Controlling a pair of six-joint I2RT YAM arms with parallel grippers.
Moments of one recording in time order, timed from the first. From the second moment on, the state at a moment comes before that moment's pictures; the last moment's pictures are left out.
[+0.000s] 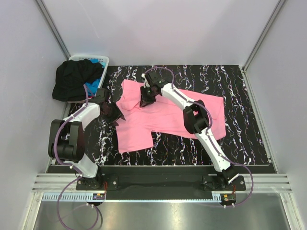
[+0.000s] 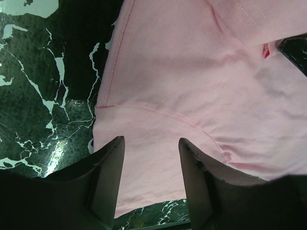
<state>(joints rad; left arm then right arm) -0.10 1.61 1.00 -0.57 0.20 -0.73 0.62 2.68 2.47 -0.77 -0.37 0.42</state>
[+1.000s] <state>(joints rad) -0.10 1.63 1.00 -0.57 0.20 -0.73 0.62 2.63 2.45 -0.81 -0.31 0.40</state>
